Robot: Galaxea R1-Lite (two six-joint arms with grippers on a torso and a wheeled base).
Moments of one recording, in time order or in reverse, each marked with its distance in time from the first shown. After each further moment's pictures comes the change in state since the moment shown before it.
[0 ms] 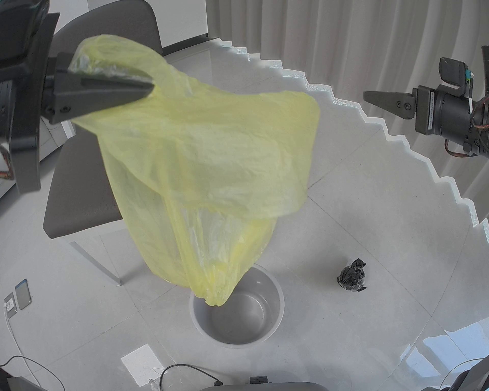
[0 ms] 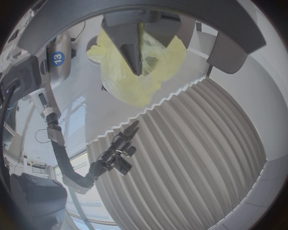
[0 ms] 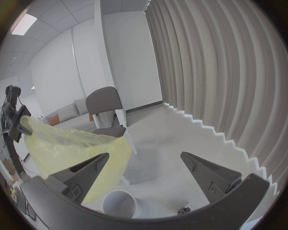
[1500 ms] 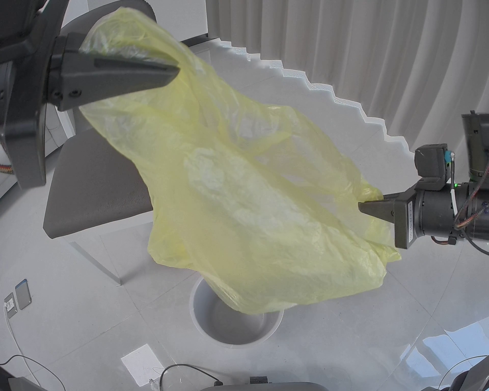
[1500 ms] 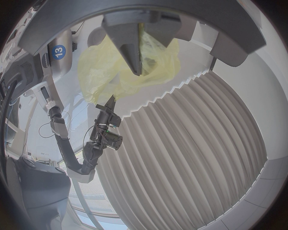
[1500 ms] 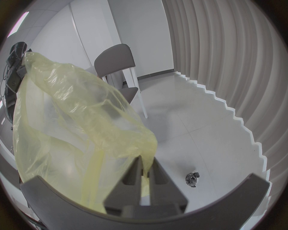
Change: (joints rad) left arm -0.066 0.018 -0.017 -0.038 -0.011 -0.009; right arm 0.170 -0.036 0.263 0.130 -0.057 0.034
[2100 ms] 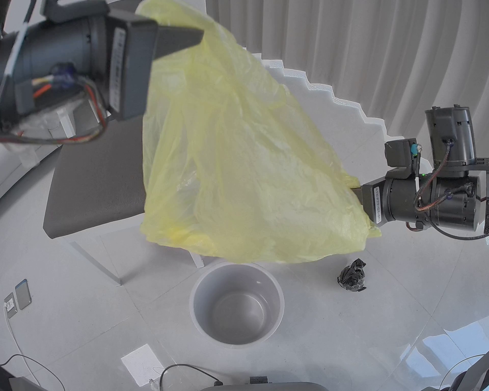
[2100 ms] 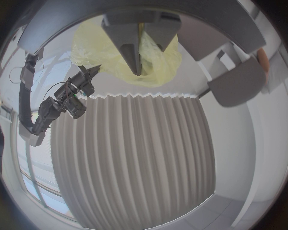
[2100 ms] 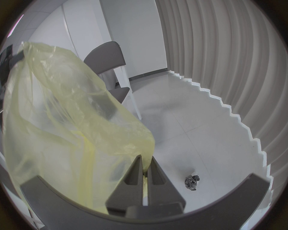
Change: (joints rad) left arm 0.026 0.023 0.247 -0.527 0.172 -0.385; right arm -0.054 0.148 -0.058 -0.093 -0.008 0.021
